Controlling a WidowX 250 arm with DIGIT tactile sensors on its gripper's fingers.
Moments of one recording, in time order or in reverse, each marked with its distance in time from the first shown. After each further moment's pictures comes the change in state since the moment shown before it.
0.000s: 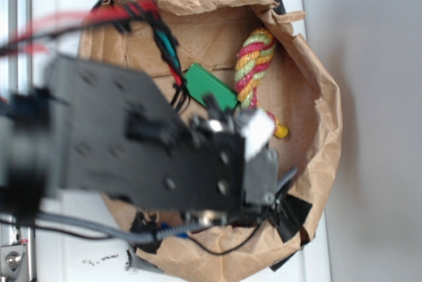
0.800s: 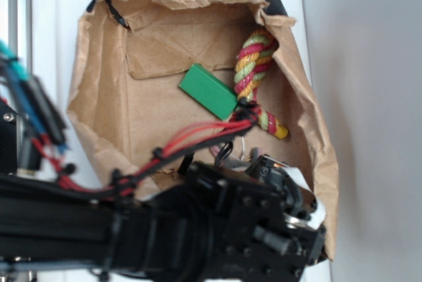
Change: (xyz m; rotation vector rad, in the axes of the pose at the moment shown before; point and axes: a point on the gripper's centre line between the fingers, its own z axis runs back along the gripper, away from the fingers) arm 0.003 -0.037 -0.056 0.108 -0.122 0.110
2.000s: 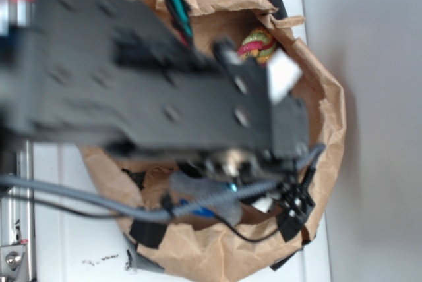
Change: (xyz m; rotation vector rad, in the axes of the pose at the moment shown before) arm 0.031 0.051 0.107 -0.200 0.218 -0.129
